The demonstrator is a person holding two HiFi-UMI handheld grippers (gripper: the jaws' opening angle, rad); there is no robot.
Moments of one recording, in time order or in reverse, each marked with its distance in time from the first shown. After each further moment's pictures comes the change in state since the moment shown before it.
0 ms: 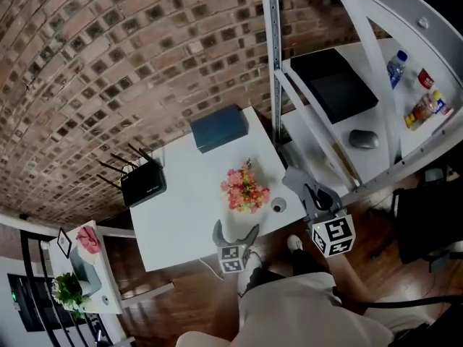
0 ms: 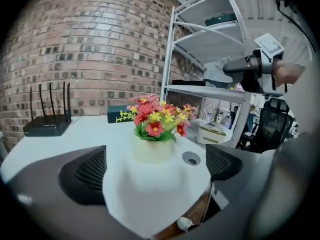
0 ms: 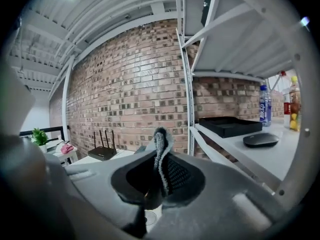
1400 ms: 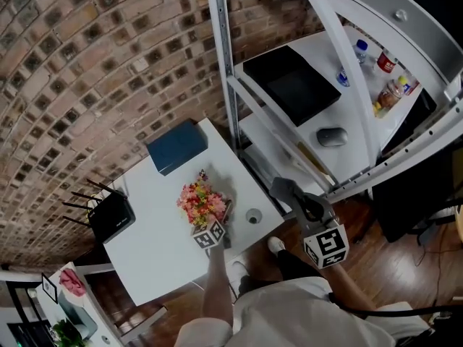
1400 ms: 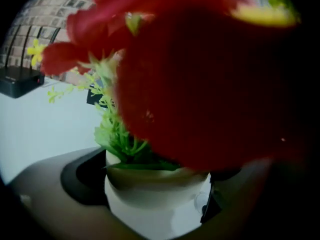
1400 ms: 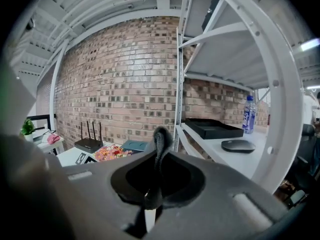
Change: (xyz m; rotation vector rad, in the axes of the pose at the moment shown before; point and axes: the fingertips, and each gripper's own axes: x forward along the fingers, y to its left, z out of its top) left arm 0.152 0.017 0.034 -0.332 0.024 -0.172; right arm -0.024 -0.030 -0.004 -0.053 0.053 -0.153
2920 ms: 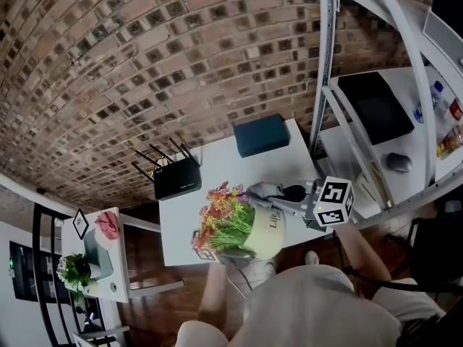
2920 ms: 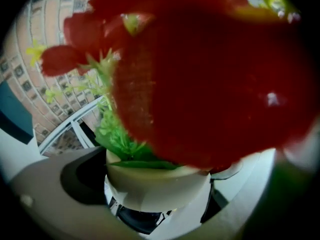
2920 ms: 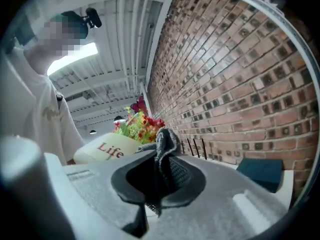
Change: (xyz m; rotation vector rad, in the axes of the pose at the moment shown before) left arm -0.250 -0.141 0.155 -0.073 -0.276 -0.981; right arm 0.050 0.244 0.100 0.041 -0.047 1.265
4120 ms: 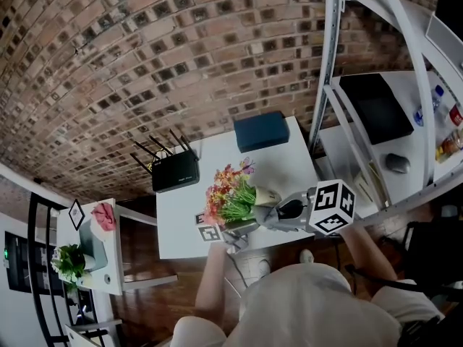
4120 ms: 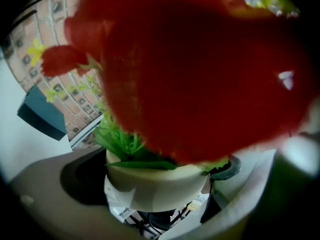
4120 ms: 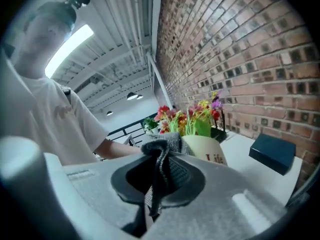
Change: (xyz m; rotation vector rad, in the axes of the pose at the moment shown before) left arm -0.012 0.021 -0.021 -0.060 0.011 -0.015; right arm -0.003 0.065 -0.036 0.051 0.384 0.178
